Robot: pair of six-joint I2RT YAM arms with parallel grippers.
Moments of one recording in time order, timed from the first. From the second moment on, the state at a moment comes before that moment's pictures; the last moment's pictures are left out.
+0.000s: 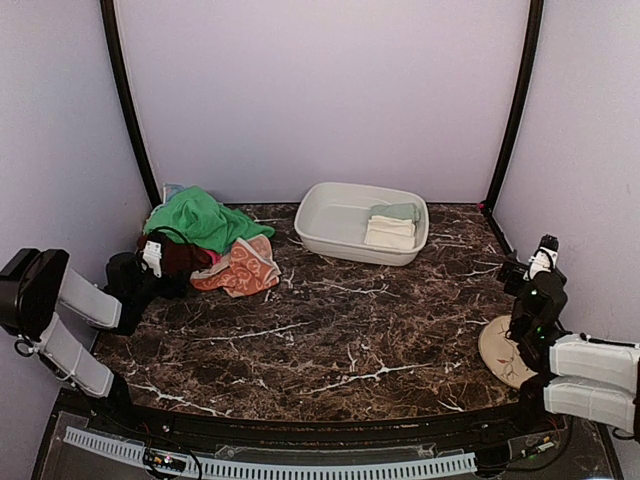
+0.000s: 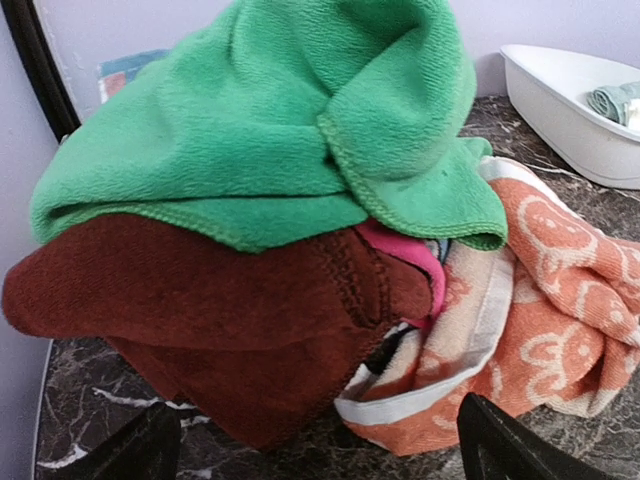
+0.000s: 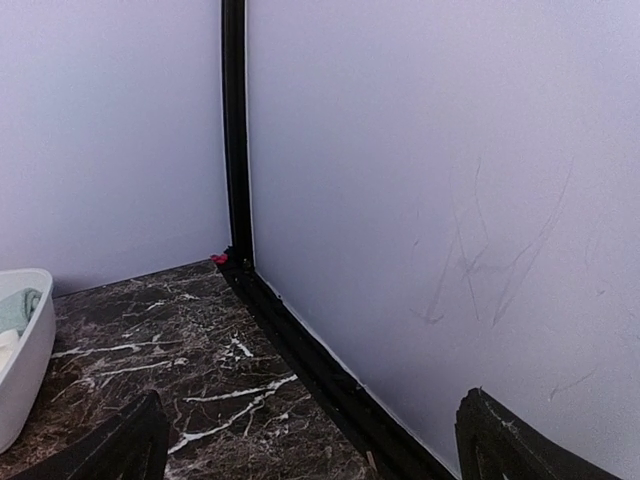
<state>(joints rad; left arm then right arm) 0.00 1.48 0.34 0.78 0.17 0.16 0.30 0.84 0.10 0.75 0.80 -0.02</state>
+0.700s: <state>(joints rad) 0.01 1.57 0.26 1.13 0.05 0.09 0.02 1.54 0.20 1.26 0.36 0.04</state>
